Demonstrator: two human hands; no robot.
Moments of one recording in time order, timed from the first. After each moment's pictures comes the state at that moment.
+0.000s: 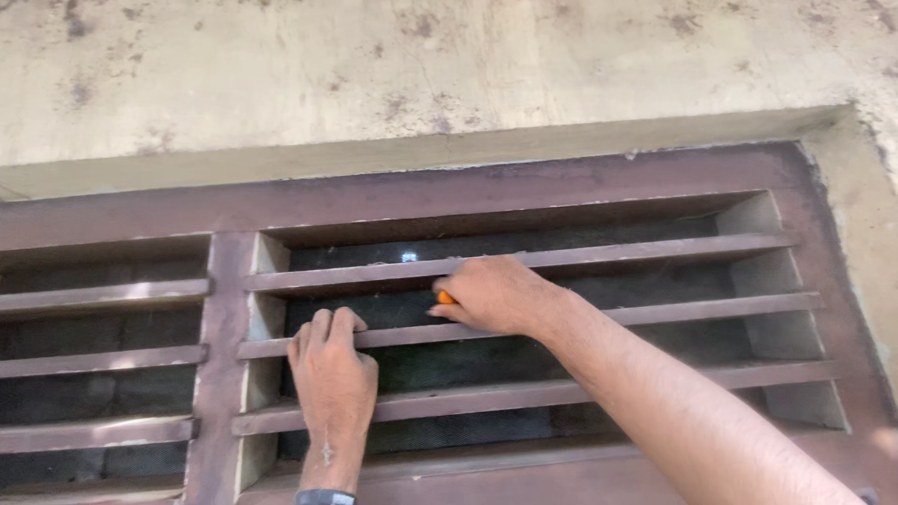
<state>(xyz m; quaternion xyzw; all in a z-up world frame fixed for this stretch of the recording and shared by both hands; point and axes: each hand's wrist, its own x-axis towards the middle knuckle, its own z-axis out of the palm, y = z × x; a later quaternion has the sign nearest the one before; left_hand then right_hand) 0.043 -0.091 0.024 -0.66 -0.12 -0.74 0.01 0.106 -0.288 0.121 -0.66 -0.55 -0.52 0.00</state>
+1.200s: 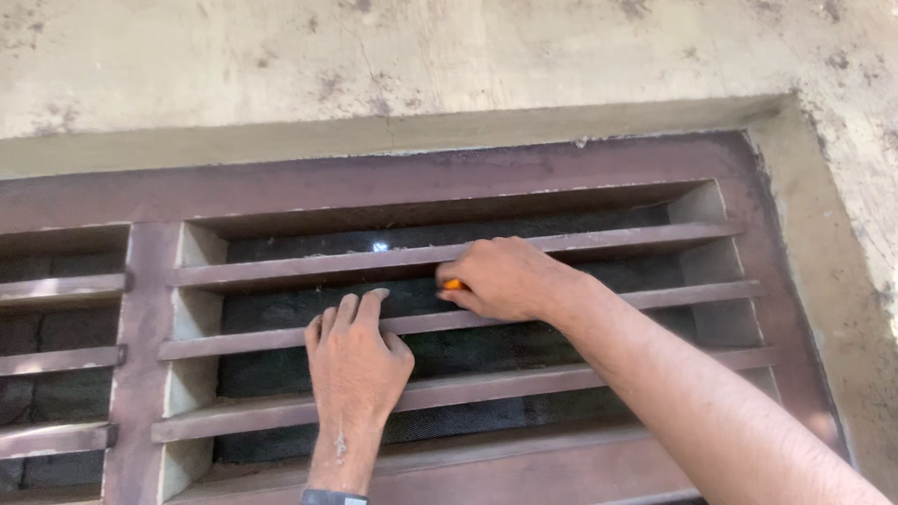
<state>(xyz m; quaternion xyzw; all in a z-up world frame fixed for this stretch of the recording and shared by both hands) 0.073 -0.168 0.033 -0.73 -0.11 -0.67 0.01 0.127 -0.353 0.122 -0.71 -0.47 -0.52 -0.03</state>
